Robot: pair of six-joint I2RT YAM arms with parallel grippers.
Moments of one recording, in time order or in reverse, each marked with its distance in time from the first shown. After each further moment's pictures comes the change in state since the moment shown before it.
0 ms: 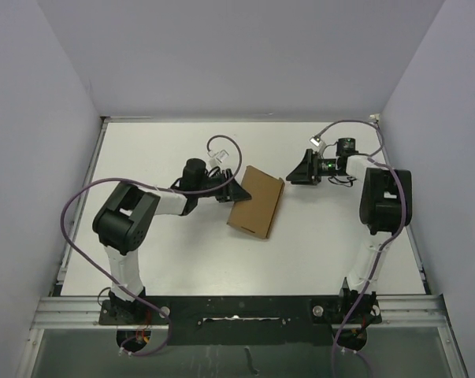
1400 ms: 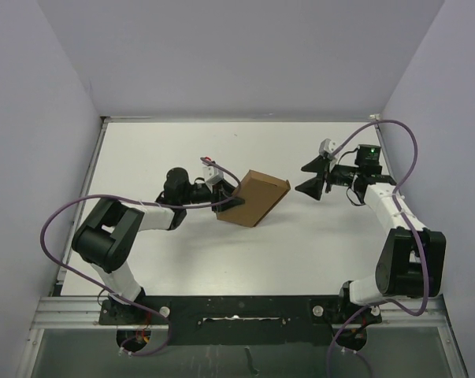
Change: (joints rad) left arm 0.017 -0.230 -0.259 0.396 0.219 0.698; right arm -0.016 -0.659 -0.360 0.082 -0.045 -0.818
